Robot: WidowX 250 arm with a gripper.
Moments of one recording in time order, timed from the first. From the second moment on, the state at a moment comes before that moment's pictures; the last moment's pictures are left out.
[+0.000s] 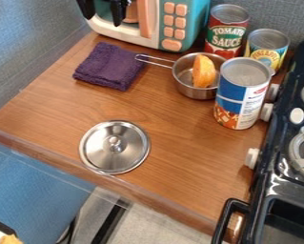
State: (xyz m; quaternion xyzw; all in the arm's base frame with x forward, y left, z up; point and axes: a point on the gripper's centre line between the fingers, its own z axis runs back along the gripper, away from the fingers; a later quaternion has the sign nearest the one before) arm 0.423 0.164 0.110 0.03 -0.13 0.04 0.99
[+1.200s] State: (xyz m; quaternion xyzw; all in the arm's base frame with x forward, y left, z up) arm 0.268 0.073 0.083 0.04 -0.11 -0.05 0.99
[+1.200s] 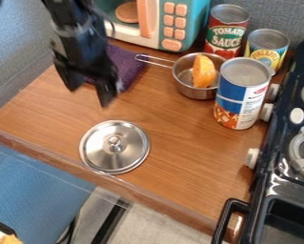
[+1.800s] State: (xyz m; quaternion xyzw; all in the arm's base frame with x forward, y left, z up) arm 0.255 0.047 0.035 0.07 -0.07 -0.09 0.99
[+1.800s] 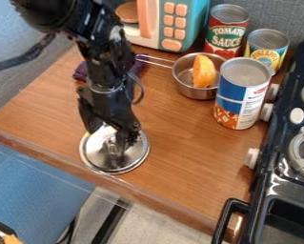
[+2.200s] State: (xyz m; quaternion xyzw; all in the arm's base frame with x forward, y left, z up) arm 0.258 0.047 0.021 0.06 -0.05 -0.09 0.99
